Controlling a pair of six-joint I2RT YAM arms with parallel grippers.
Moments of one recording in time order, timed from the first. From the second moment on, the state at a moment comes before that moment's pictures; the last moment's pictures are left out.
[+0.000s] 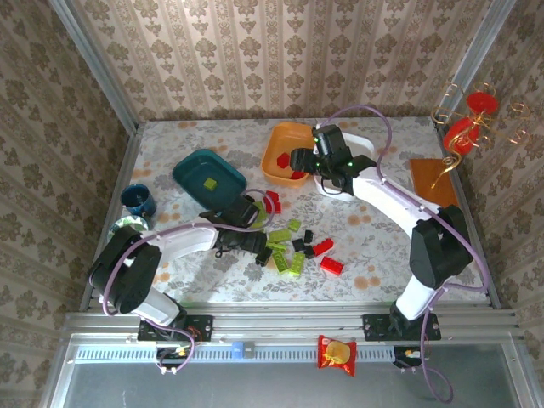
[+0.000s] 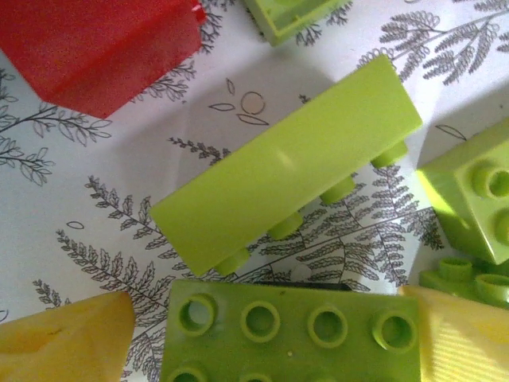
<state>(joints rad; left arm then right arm) -0.74 1.52 0.77 -0.43 -0.04 -0.38 0.47 1.69 1.36 -0.33 0.04 0.50</state>
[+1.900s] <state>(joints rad) -0.33 1.53 1.18 -0.27 0.00 -0.42 0.54 1.43 0.93 -0.32 -0.04 0.61</state>
